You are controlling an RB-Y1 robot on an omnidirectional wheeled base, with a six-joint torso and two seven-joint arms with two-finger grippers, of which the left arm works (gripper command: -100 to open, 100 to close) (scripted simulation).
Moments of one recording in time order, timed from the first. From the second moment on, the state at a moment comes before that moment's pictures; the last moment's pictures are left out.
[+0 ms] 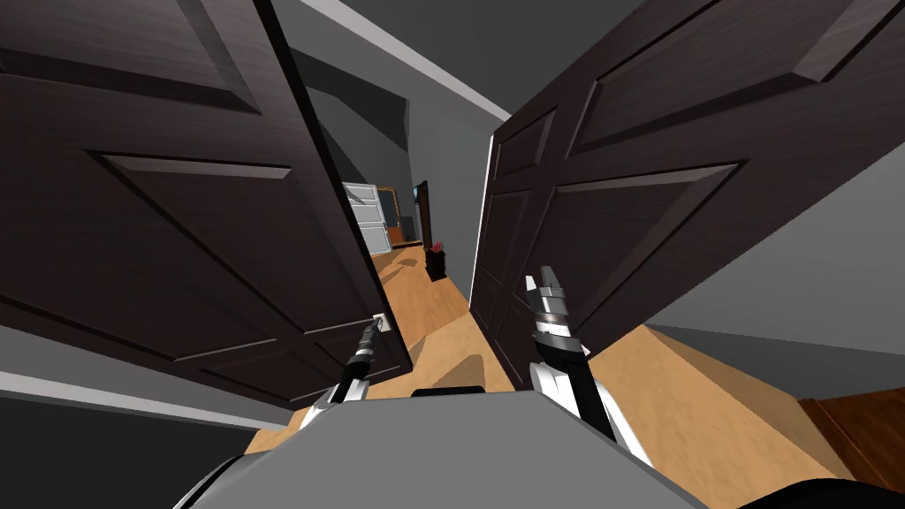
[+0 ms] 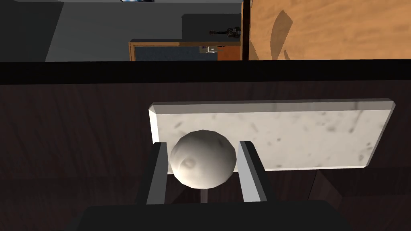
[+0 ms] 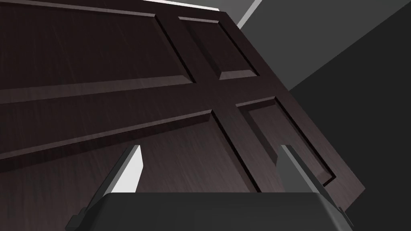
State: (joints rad) arm -0.14 0.28 0.10 -0.50 0.07 -0.90 0.21
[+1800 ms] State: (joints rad) arm -0.07 0.36 -0.08 -0.54 -0.04 -1.00 0.38
